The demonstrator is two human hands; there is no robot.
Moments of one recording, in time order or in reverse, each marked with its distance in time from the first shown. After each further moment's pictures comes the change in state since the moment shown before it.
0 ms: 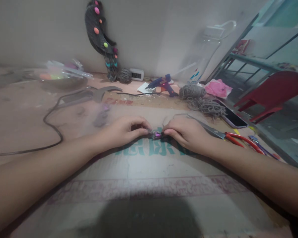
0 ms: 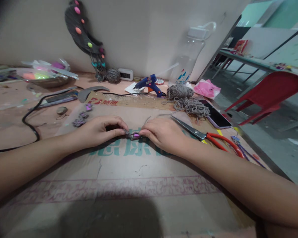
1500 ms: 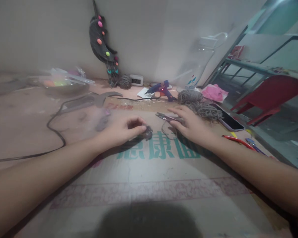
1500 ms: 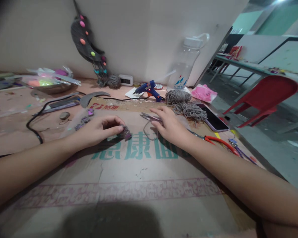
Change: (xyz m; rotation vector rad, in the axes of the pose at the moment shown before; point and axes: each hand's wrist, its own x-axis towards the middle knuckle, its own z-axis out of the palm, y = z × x) left_hand 0.001 0.003 -0.002 -0.281 0.092 -0.228; right_hand 0.001 0.035 0.002 0.086 0.166 0.304
